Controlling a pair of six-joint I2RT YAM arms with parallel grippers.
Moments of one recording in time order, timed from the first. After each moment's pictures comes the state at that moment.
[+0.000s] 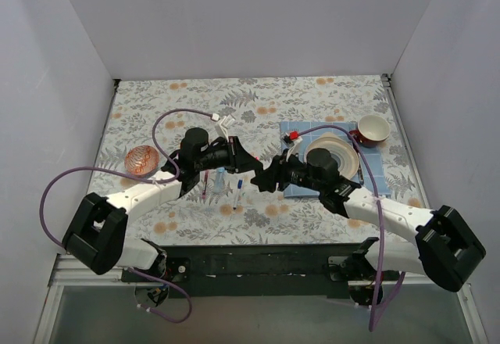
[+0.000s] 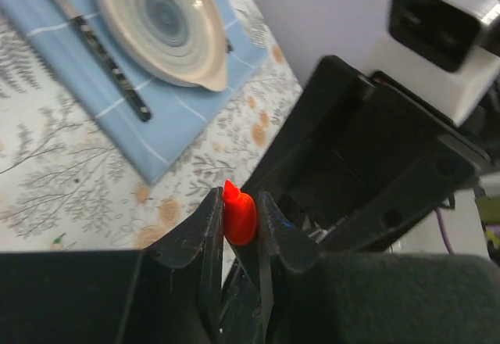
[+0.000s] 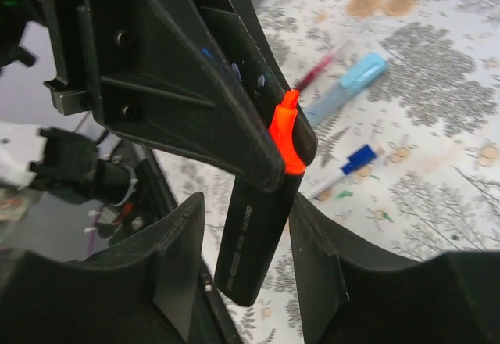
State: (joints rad) left arm -0.56 1.37 0.72 0.38 0.62 -0.75; right arm 0.77 1.22 0.56 0.41 -0.35 0.54
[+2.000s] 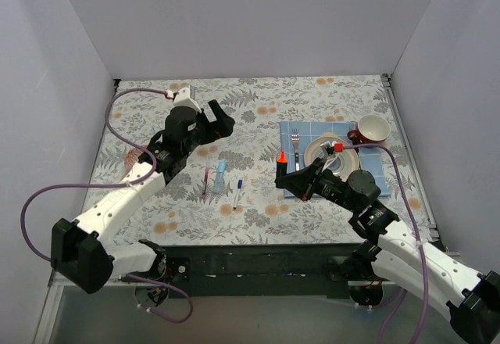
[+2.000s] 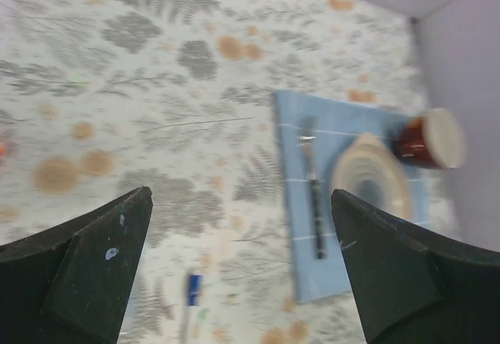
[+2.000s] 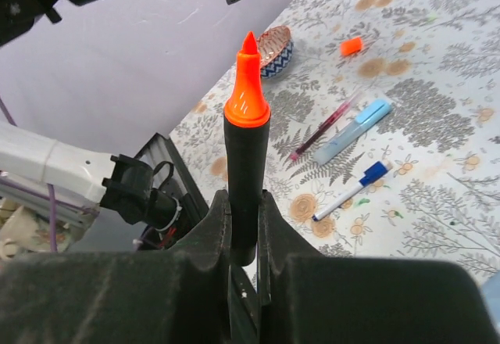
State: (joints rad) left arm -0.52 1.19 0.99 -0.11 -0.13 -0.68; right arm 0.71 0.70 0.38 0.35 -0.37 0.66
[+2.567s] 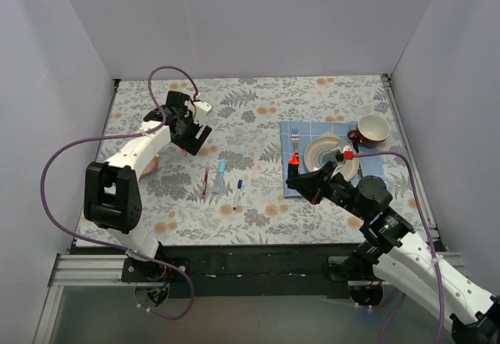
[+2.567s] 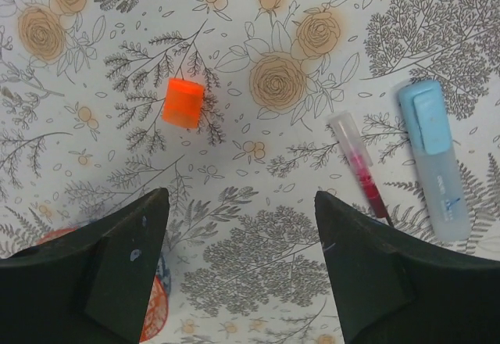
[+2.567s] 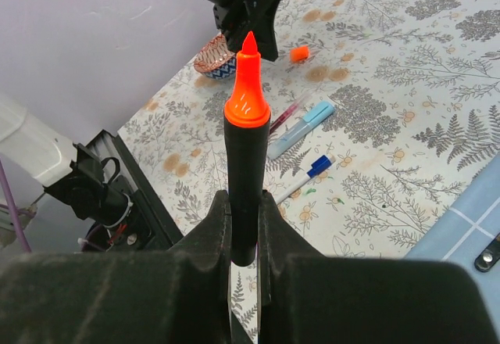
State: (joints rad) left arm -0.27 1.65 1.26 -0.62 -0.03 0.33; right arm 0.71 0.52 0.41 0.10 -0.26 0.50
